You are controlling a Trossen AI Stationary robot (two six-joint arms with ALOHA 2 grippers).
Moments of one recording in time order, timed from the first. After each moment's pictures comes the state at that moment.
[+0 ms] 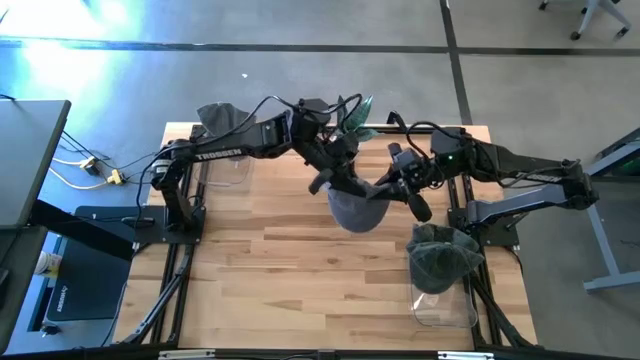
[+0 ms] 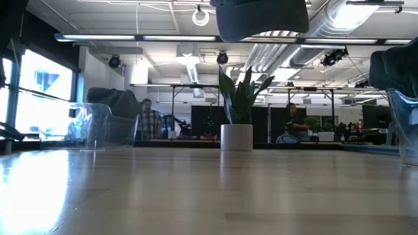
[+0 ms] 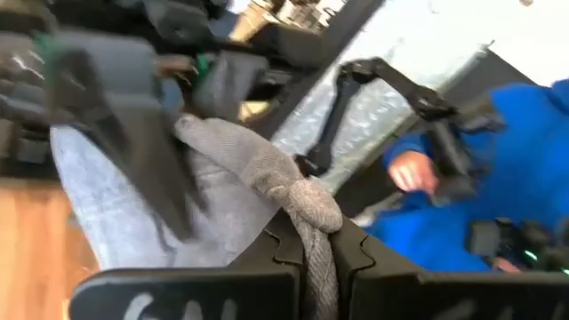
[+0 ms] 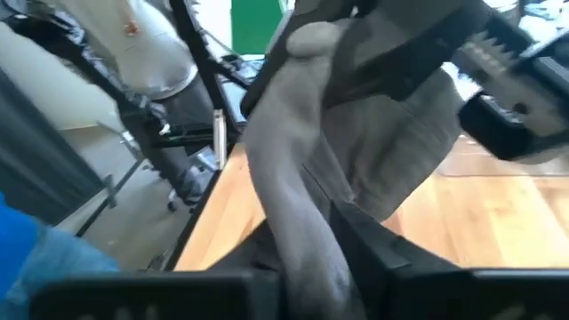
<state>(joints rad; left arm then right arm) 0.19 1.80 1.87 -0.25 0.85 -0.45 -0.12 1.05 1.14 -0.40 -0.37 0.13</state>
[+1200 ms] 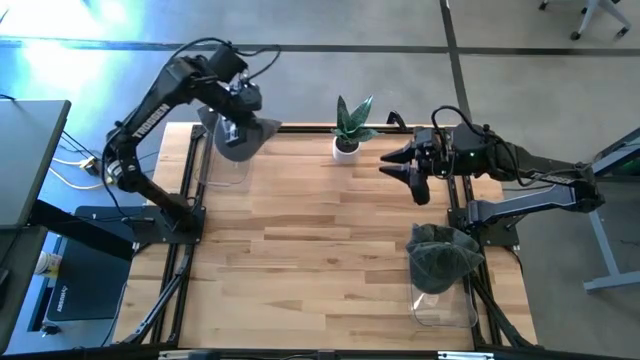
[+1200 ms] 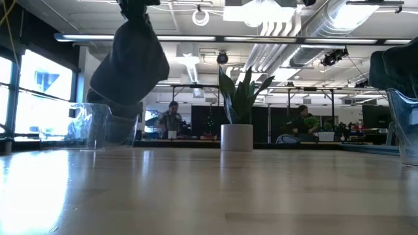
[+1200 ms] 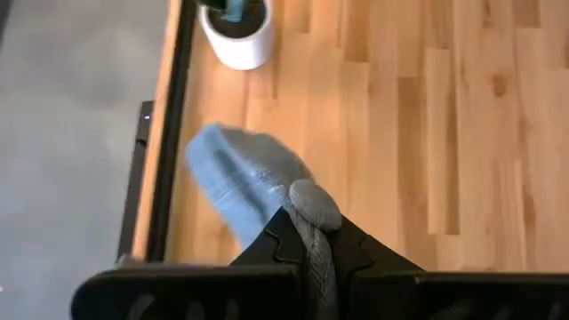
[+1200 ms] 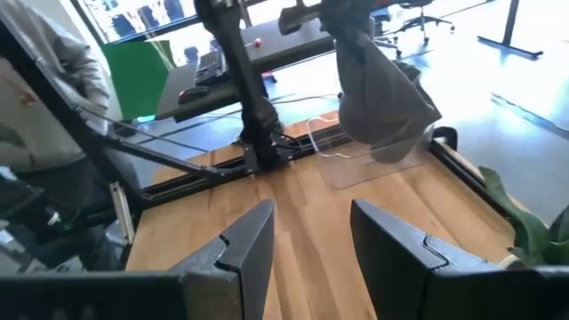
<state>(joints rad) 0.75 1.50 1.87 -1.44 0.30 0.63 -0.12 0.96 1.14 -0.43 -0.01 0.29</state>
